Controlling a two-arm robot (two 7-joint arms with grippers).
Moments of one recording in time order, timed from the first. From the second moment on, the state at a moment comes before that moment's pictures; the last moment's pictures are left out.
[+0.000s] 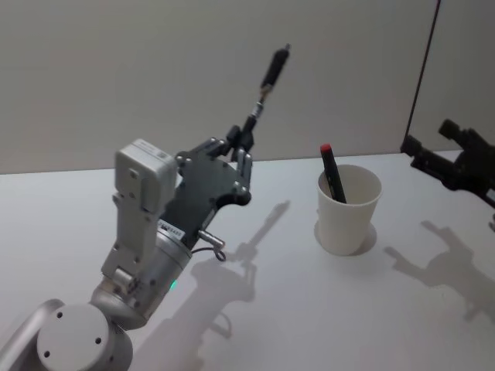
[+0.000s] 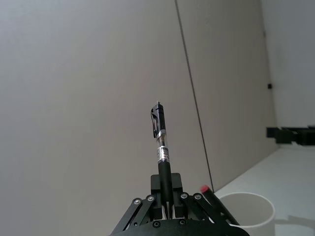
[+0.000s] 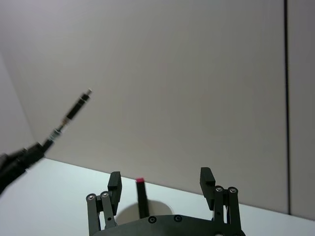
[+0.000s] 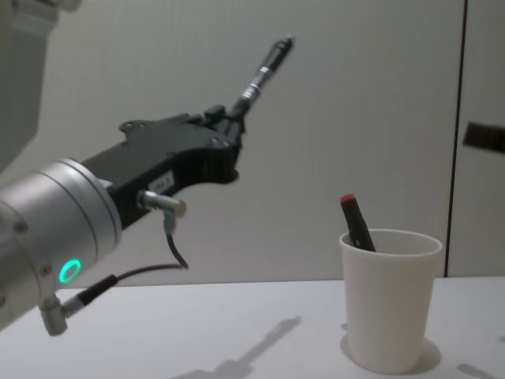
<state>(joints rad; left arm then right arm) -0.08 0.33 0.37 -1.76 -0.21 -0.17 -0.12 0.09 0.52 -0.14 -1.69 0.74 0.07 0.46</state>
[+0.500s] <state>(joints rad) -0.08 0.33 0.39 -1.75 -0.13 -0.18 -0.21 0.21 0.47 -0.16 -1.67 0.89 0.15 0.61</state>
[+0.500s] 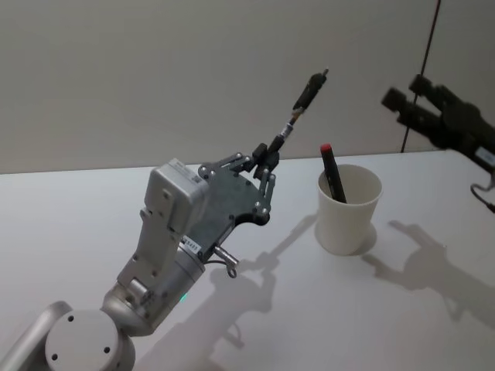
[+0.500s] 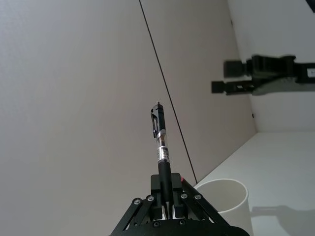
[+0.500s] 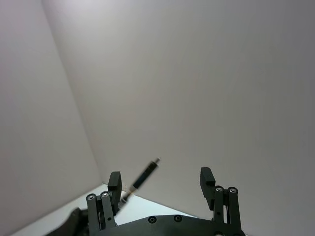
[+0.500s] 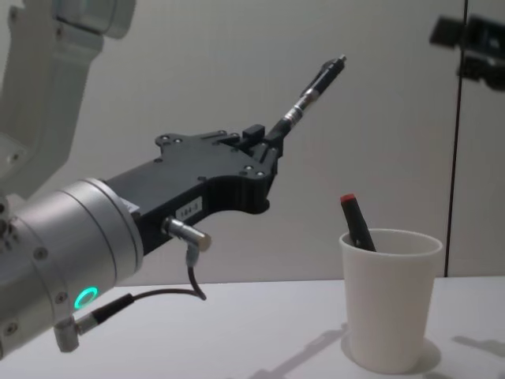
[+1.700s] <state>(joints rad) -0.08 0.33 0.39 -1.75 -0.10 -0.18 -0.24 0.12 0.49 -0.19 -1.68 0.97 0.15 0.56</state>
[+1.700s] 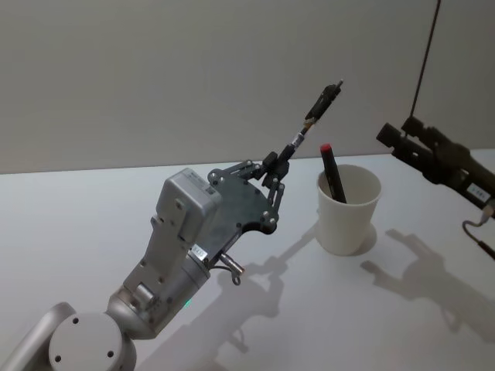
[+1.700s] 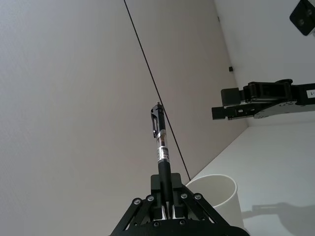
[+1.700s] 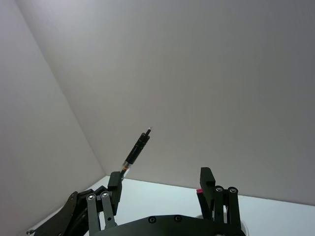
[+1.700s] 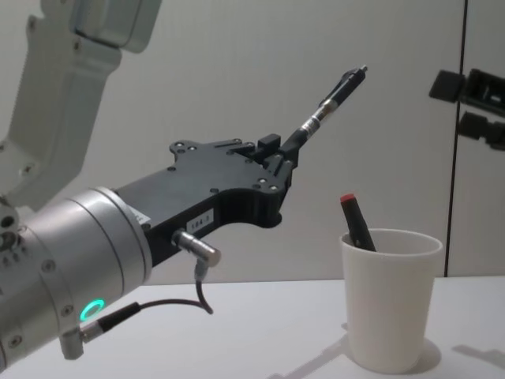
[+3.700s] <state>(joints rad) -0.08 0.33 0.39 -1.75 -0.09 -0.18 -0.24 0.26 0.25 -0.35 -1.52 1.25 0.27 0.48</state>
